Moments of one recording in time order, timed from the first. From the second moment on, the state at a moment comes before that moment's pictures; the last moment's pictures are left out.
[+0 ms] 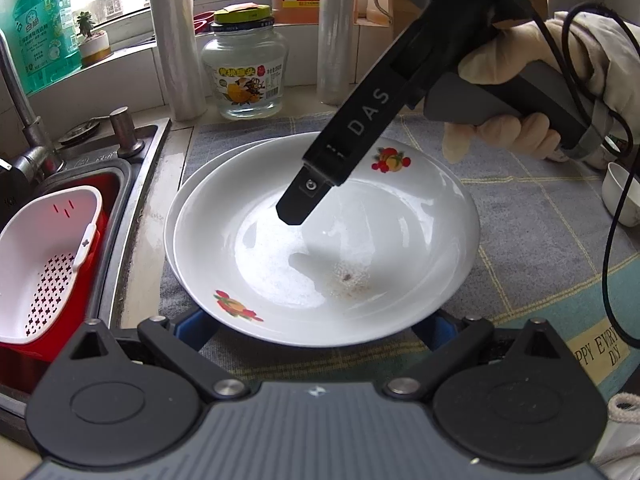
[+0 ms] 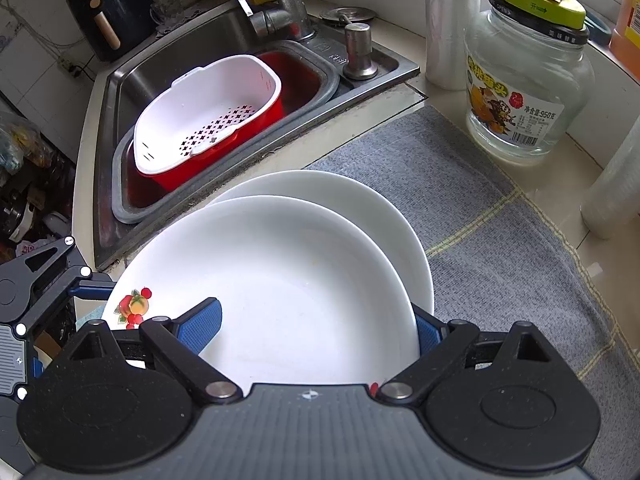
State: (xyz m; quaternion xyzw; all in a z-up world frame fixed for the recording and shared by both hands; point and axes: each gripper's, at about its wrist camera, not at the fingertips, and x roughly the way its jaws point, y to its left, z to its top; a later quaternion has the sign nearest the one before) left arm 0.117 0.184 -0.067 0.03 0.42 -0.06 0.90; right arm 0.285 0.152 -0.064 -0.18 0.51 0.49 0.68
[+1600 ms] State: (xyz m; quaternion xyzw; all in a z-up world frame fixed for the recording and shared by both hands) left arm 0.108 0.199 -0.058 0.01 0.42 -0.05 0.90; right arm 0.278 0.182 -0.079 -0.24 0.51 0.49 0.66
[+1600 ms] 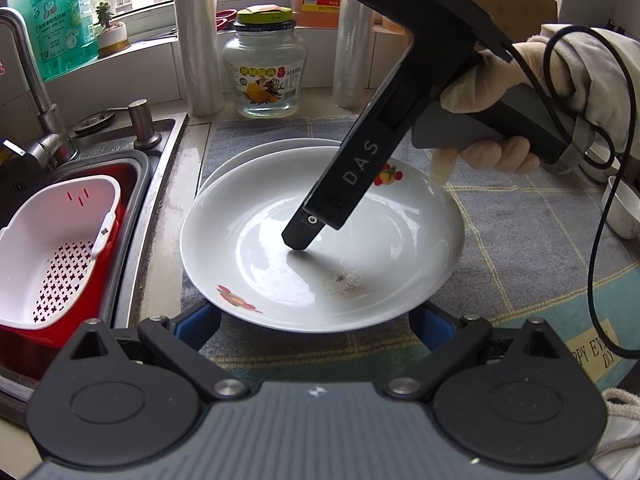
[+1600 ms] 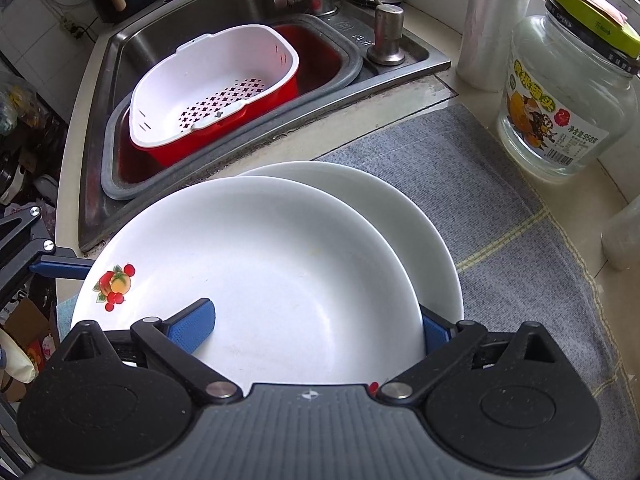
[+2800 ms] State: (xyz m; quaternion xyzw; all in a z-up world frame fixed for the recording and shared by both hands) left arm 0.103 0.202 -0.054 0.01 0.41 -0.06 0.91; right arm 0.284 0.184 -0.073 -0.25 0.56 0.45 0.66
